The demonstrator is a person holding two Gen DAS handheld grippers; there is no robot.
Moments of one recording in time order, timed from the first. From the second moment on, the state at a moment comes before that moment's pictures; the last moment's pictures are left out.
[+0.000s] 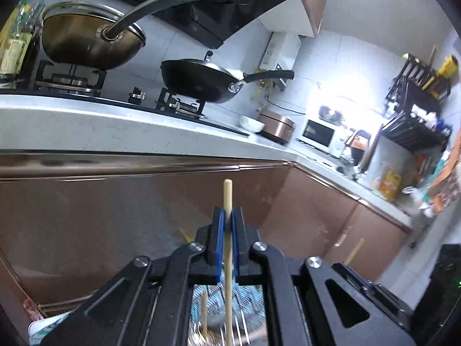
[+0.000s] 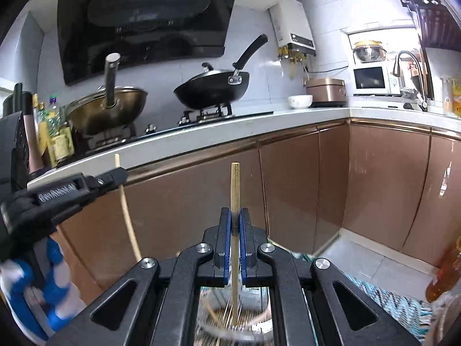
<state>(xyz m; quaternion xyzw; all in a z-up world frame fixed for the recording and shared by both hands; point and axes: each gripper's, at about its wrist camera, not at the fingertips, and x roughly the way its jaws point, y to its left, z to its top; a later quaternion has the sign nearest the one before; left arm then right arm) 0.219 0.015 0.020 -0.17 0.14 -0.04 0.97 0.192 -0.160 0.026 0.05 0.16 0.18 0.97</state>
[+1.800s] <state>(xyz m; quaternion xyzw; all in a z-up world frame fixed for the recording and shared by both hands) 0.102 0.038 -0.008 -0.09 0.19 -0.02 0.98 0.096 -0.143 0.027 -0.01 0.17 0.16 0.97</state>
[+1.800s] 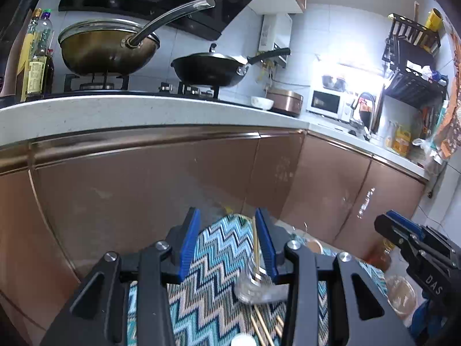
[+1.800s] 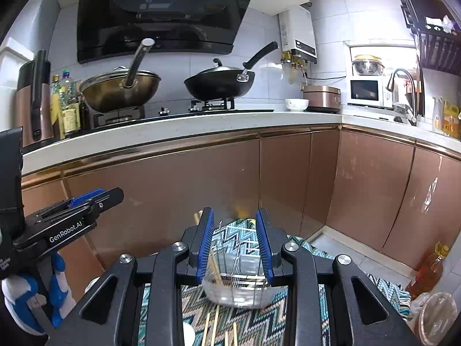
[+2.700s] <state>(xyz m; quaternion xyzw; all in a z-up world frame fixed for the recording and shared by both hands) 0.038 0.082 -0.065 -0.13 0.37 -0.10 0.91 0.047 -0.154 -0.016 -0.02 0.34 0.18 0.92</state>
